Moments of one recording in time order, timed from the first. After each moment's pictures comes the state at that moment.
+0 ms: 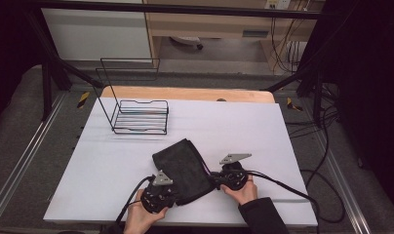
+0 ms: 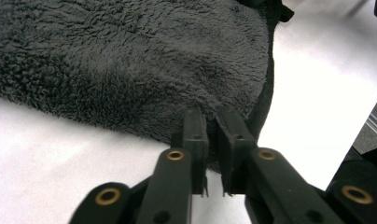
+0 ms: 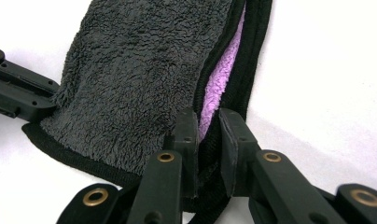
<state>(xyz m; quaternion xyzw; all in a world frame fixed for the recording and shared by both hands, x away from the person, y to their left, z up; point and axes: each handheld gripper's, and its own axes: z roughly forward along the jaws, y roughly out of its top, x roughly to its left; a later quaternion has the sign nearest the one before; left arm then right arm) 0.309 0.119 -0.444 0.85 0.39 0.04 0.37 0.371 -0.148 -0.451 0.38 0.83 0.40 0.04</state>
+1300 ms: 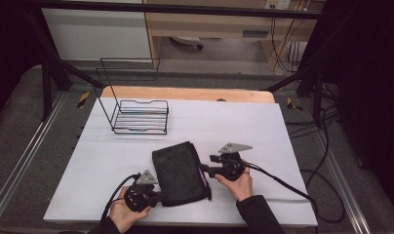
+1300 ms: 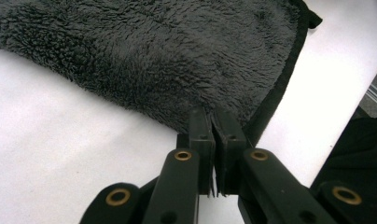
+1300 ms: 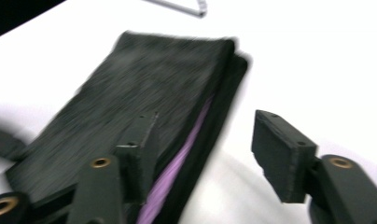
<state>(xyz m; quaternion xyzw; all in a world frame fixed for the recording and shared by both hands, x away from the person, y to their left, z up) 0.310 0.160 -0.436 0.87 0.36 0.04 0.35 0.394 -0.135 -0.427 0.39 0.79 0.46 0.09</state>
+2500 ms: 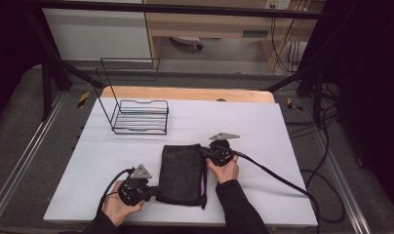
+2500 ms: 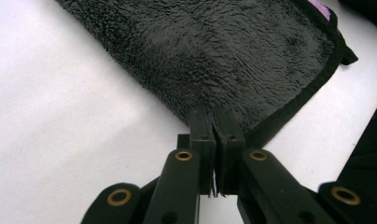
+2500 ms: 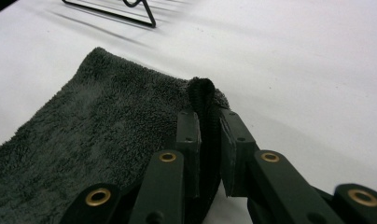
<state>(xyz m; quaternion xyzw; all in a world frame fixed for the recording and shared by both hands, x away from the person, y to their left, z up) 0.324 0.177 -0.429 0.87 0.36 0.04 0.34 0.433 -0.110 -0.443 0.45 0.77 0.43 0.12</state>
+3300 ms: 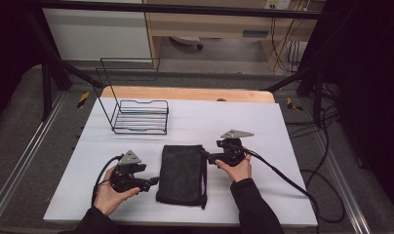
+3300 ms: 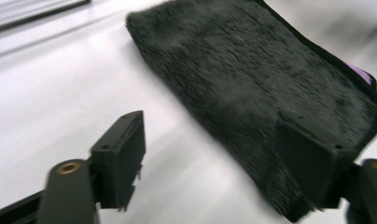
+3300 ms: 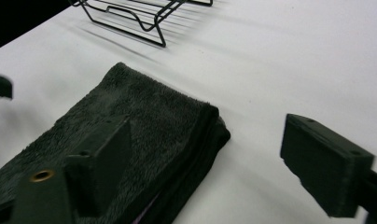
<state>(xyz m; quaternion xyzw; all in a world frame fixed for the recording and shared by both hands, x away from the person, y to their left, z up) 0.358 0.201 -0.416 0.83 0.39 0.09 0.39 0.425 -0.143 -0.420 0.42 0.77 0.46 0.11</state>
